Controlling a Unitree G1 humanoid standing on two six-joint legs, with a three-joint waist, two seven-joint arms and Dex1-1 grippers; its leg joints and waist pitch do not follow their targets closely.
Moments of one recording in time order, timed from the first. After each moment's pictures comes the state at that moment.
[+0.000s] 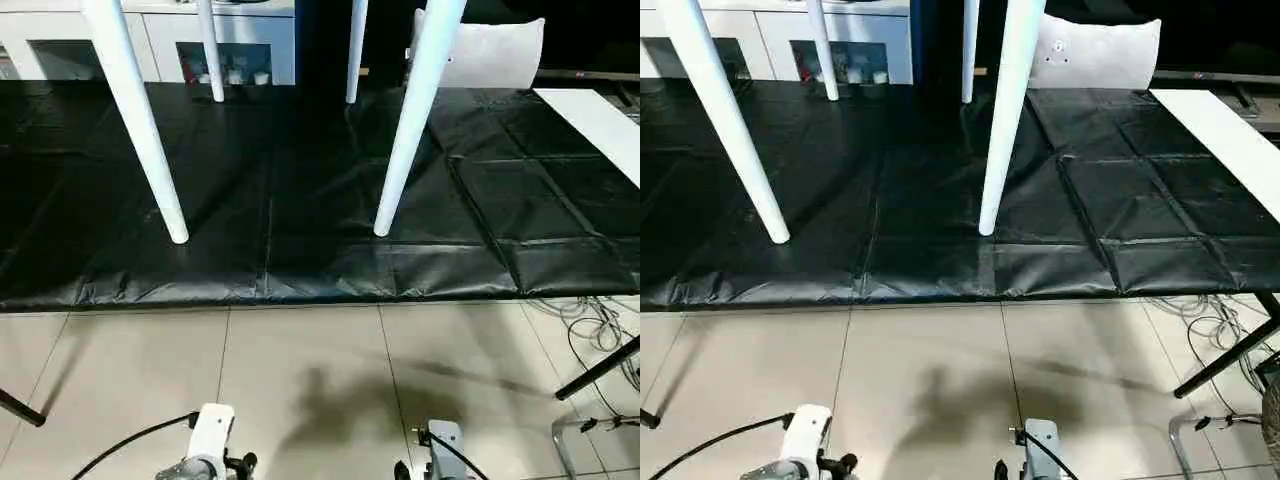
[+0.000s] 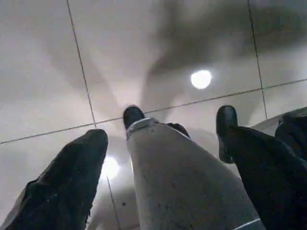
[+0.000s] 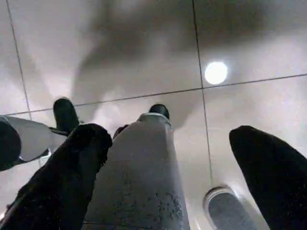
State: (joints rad) left arm -0.16 0.14 -0.03 1.20 -0.05 0.08 -0.21; right arm -0.14 -0.03 0.01 1.28 0.11 0.05 0.06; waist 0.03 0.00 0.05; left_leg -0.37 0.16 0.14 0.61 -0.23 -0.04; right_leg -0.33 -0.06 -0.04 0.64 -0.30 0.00
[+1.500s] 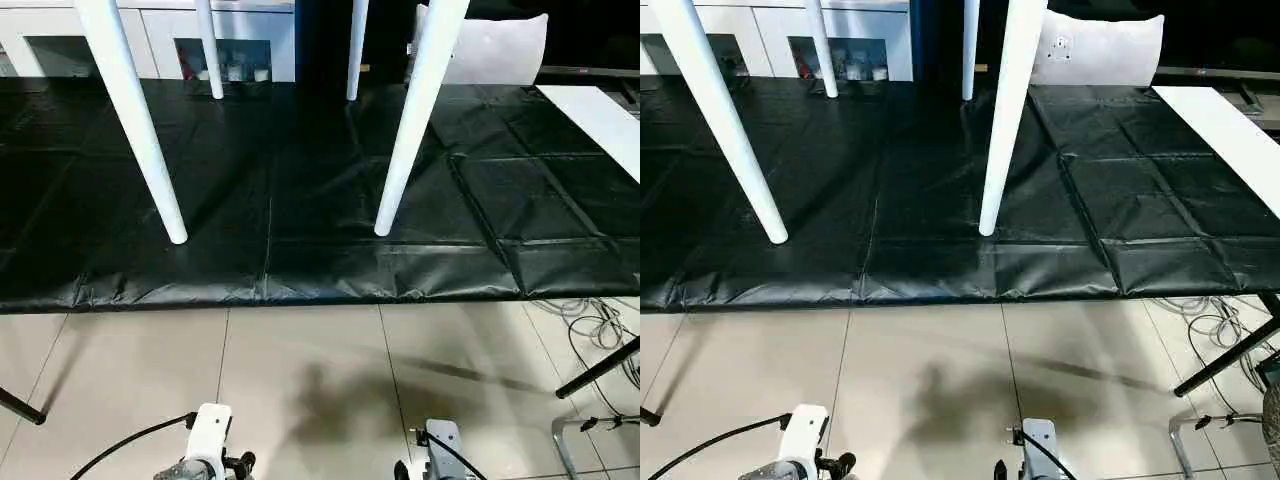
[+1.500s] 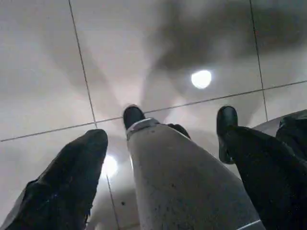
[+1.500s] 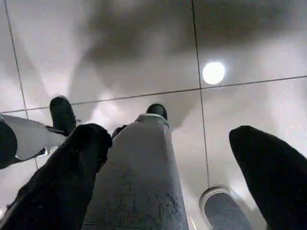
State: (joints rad) left arm -0.16 0.14 -0.03 1.20 -0.05 0.07 -0.21; right arm -0.14 -0.02 0.01 1.29 0.10 0.04 0.06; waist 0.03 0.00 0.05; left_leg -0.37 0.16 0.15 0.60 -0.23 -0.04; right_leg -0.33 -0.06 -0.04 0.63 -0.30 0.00
